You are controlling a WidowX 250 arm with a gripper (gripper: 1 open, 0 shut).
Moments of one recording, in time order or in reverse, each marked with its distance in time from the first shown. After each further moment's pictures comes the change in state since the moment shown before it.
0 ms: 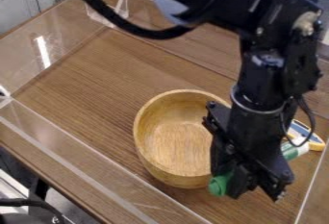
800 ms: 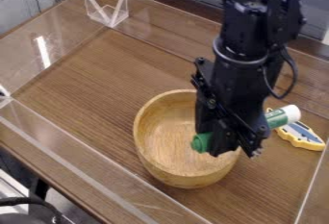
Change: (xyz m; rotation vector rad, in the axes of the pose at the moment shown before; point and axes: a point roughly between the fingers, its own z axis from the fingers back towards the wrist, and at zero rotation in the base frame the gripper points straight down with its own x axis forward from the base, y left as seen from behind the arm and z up) arm -0.006 0.030 0.027 0.055 0.017 -0.094
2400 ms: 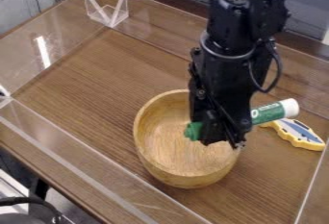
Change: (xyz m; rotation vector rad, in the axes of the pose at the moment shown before) arm 0.005 0.014 0.002 0.058 -0.083 -0.101
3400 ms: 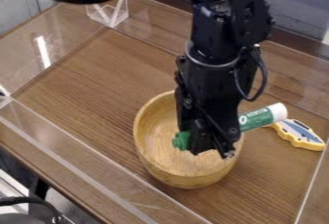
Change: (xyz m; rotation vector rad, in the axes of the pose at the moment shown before) arm -0.015 -0.006 -0.001 -0.021 0.004 0.054
